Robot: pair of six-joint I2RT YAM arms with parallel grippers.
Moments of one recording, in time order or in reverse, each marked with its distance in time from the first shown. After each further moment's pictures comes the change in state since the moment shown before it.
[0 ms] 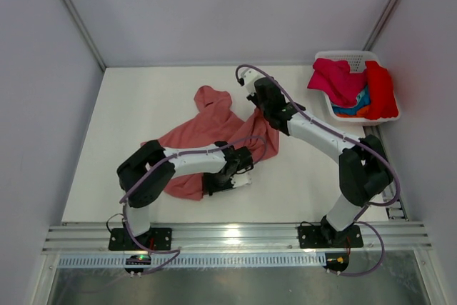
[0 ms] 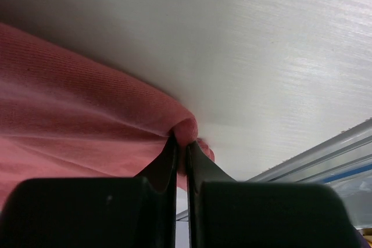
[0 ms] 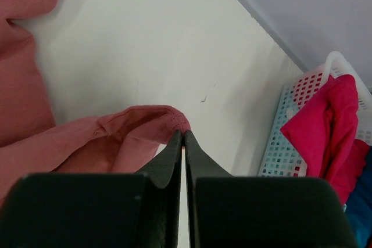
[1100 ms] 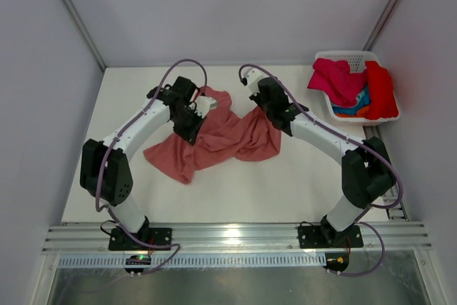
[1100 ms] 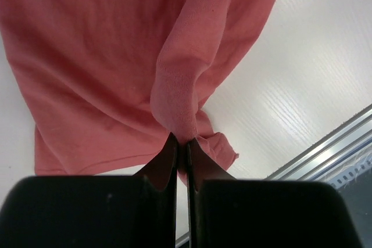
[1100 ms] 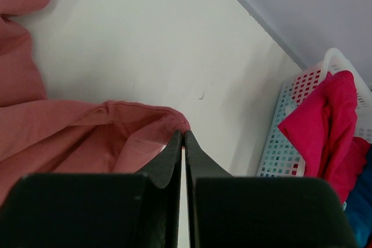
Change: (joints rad) left arm 0.568 -0.188 0.291 -0.067 0.290 0.011; right arm -0.017 -0.029 -0.028 0.007 -0.018 -0.001
